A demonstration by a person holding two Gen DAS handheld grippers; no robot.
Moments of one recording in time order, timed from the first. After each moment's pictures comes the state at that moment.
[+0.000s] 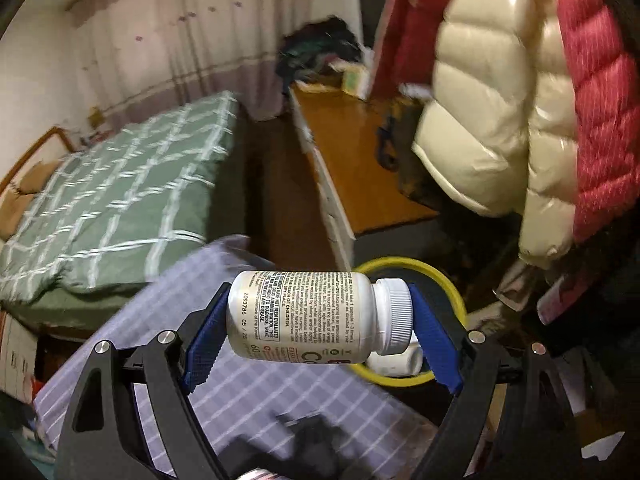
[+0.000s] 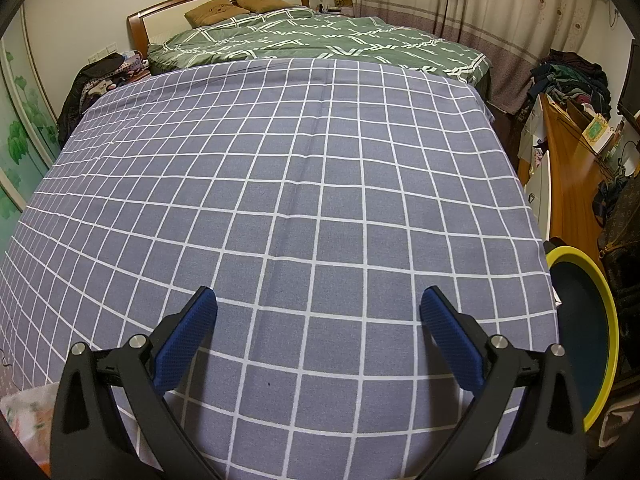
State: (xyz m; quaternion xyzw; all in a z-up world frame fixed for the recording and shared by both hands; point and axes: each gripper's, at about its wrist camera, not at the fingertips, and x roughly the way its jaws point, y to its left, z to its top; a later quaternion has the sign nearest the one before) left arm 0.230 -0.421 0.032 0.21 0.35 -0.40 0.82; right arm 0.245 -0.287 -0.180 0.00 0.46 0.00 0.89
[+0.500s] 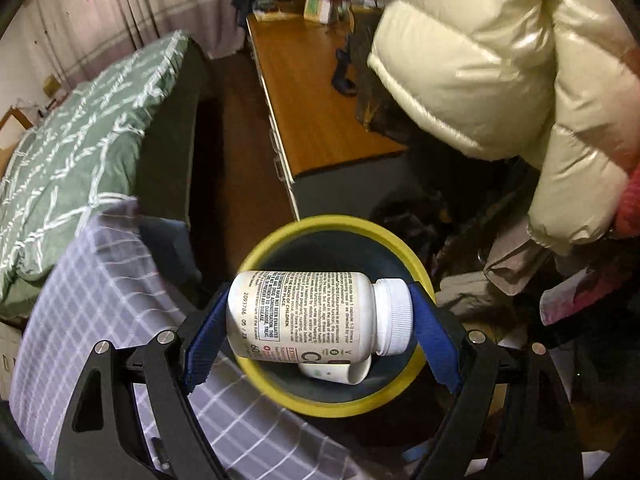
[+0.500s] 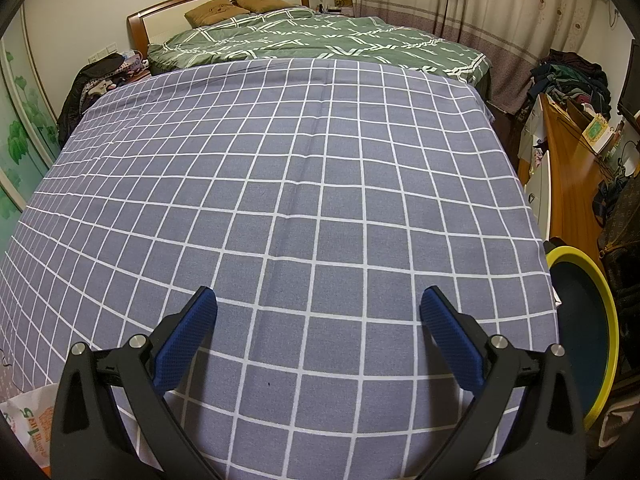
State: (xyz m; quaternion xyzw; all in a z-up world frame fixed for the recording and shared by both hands) left arm 0.220 -0.557 -0.084 0.26 0.46 -0.41 0.75; right arm 0.245 -0.287 -0.179 0.00 0.46 0.00 0.89
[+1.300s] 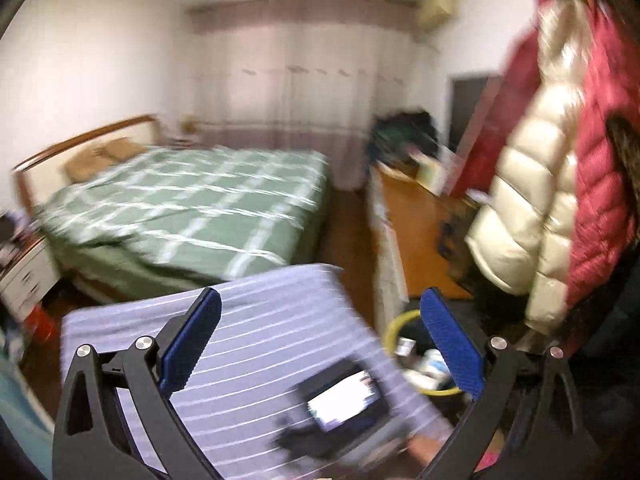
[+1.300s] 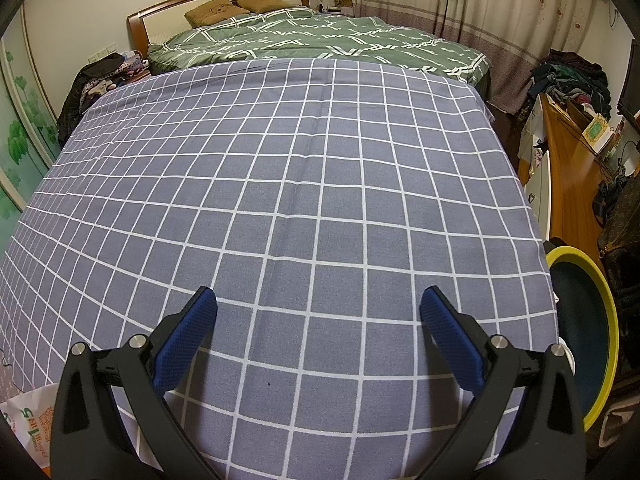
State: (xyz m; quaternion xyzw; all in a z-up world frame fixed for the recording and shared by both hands) left arm 0.166 -0.171 0.087 0.03 0.24 -0.27 0.93; right arm 0.245 -0.287 -0.179 0.00 0.46 0.00 0.89
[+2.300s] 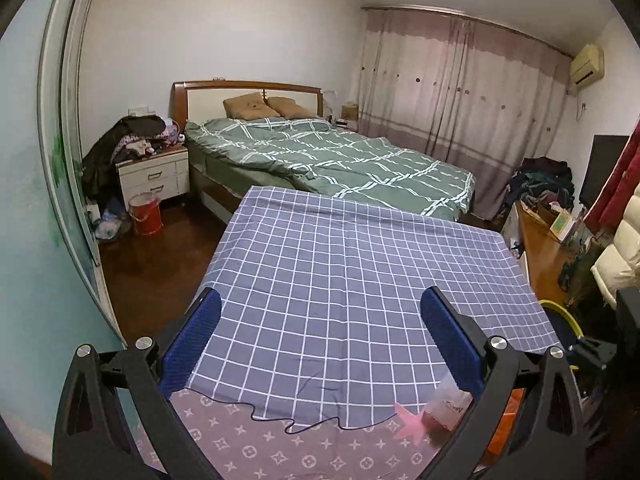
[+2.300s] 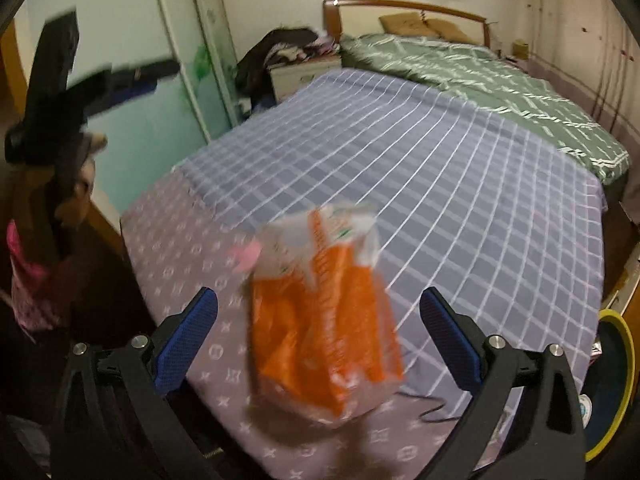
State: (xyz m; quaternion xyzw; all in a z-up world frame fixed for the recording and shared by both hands) left arm 0.099 0.070 -0.064 -0.06 0.26 -0.02 0.96; right arm 0.092 -0.217 -0.120 -0.10 0.42 0.31 0.85
